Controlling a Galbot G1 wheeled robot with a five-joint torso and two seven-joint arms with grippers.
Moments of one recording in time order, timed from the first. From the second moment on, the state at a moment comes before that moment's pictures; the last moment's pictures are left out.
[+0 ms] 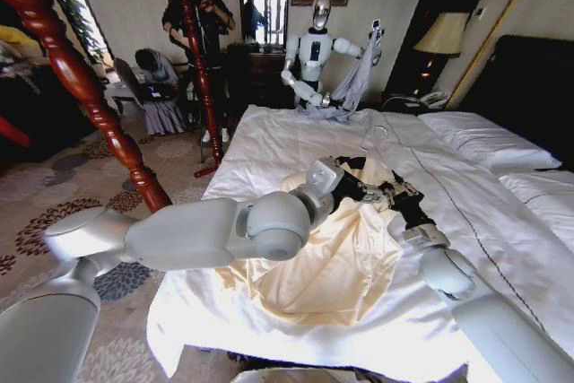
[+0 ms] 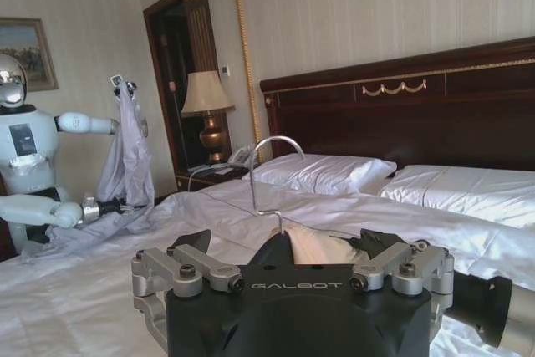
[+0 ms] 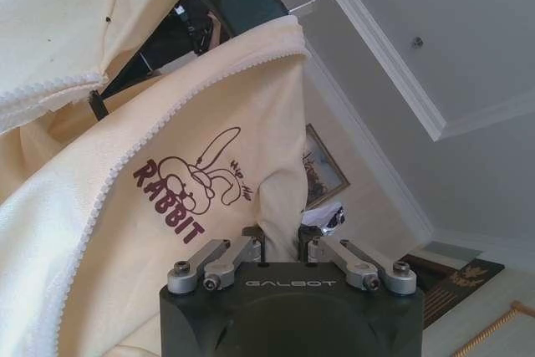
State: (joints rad) left arm -0.17 -1.02 0.73 -2.13 -1.33 0.44 -0.64; right arm -1.29 0.74 0.55 1.93 -0.23 -0.05 0.24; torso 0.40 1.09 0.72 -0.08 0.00
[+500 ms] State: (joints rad) left arm -0.05 -0.67 0.70 -2.01 -1.01 0.22 0.02; right arm -1.29 0.75 0.55 1.93 -0.28 0.01 0.25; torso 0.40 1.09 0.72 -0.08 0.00
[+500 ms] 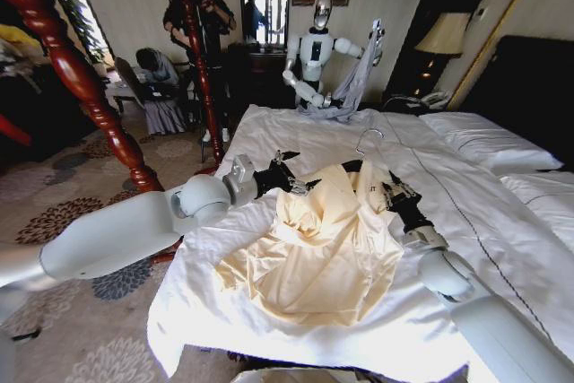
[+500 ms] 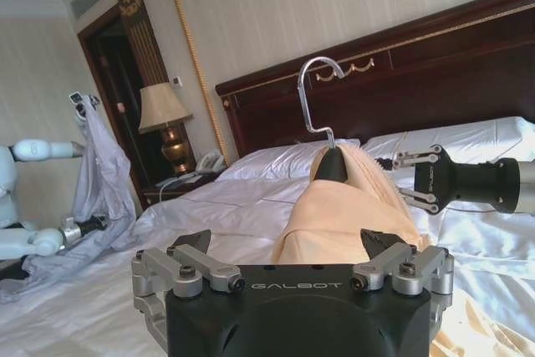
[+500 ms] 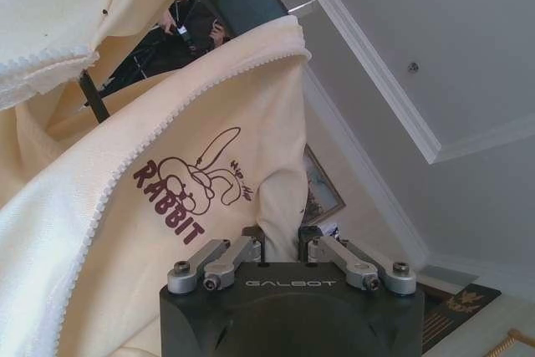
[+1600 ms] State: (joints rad) left arm 0.05 -0.75 0.72 -1.90 -1.14 0.23 0.06; right arm -1.36 0.71 0.54 2.01 -0.31 0.12 0.17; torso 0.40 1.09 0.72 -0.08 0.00
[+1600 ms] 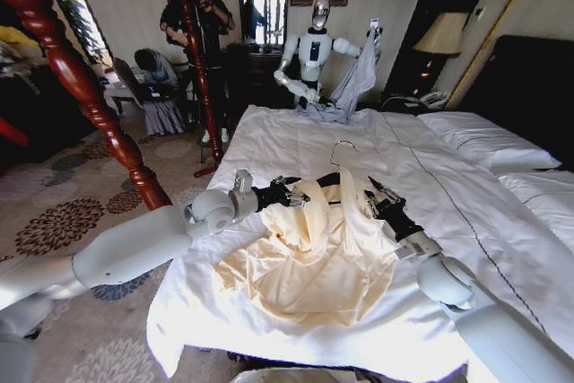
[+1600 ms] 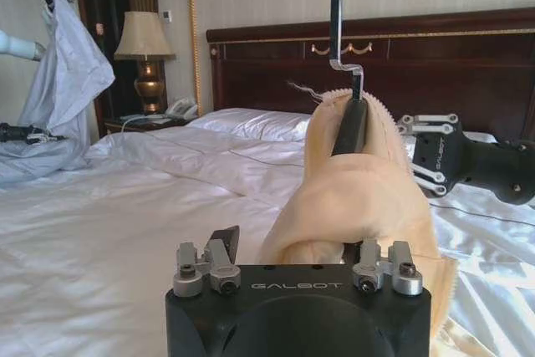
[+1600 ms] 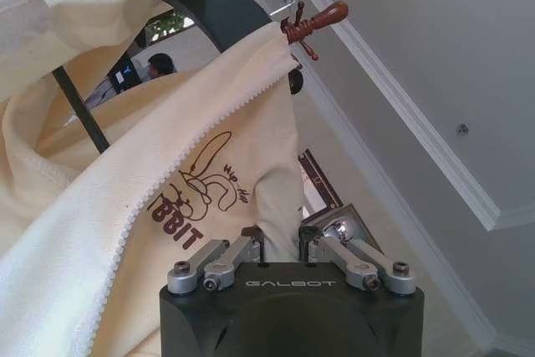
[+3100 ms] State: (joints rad) left arm 0.08 -0.76 0.70 -1.94 -1.13 0.20 0.01; right arm -1.34 0.70 0.54 2.03 -0.32 0.19 0.15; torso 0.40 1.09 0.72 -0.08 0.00
